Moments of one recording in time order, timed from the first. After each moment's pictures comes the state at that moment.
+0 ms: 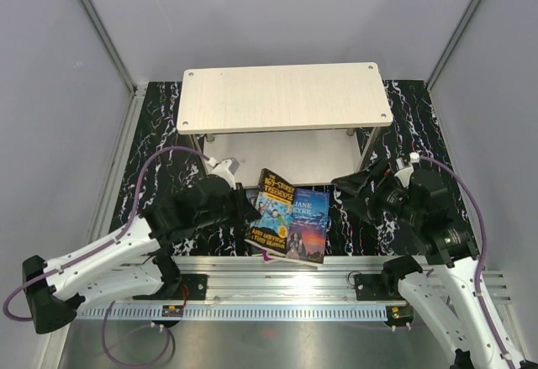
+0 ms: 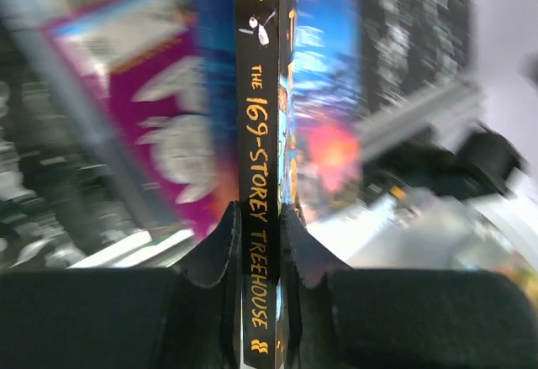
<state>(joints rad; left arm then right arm) -0.96 0.90 0.78 -0.52 0.00 -0.92 0.29 0.55 0.75 -0.63 -0.43 1.21</state>
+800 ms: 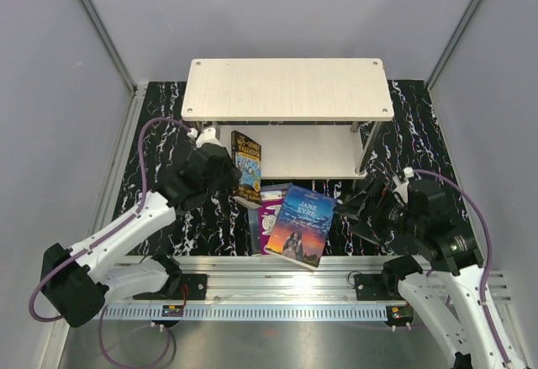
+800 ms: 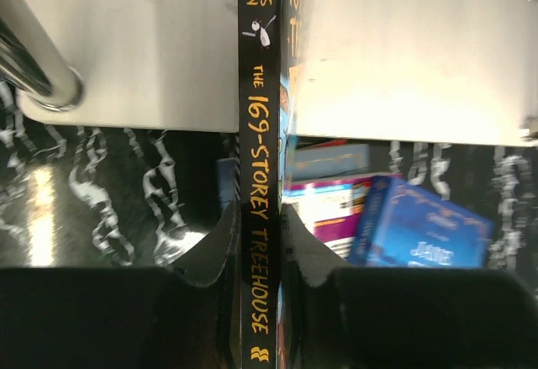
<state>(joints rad) -0.67 1.10 0.87 -0.47 -0.27 -0.75 0.29 0.52 0.80 -0.95 -0.48 1.04</state>
